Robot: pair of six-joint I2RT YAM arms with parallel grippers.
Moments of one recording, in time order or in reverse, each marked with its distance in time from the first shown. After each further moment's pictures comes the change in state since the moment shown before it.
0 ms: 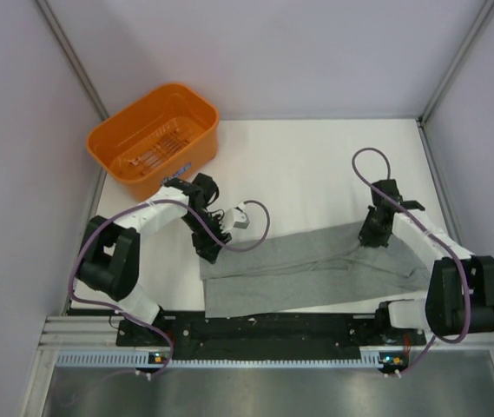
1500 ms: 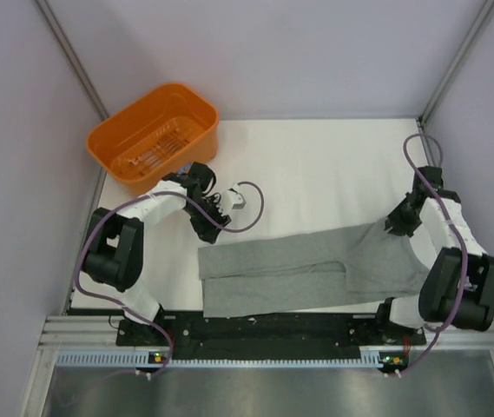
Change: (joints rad) left arm 0.061 0.052 0.037 0.201 -0.140 -0.116; right arm -0.317 -0.032 0.151 -0.114 -0.120 0.058
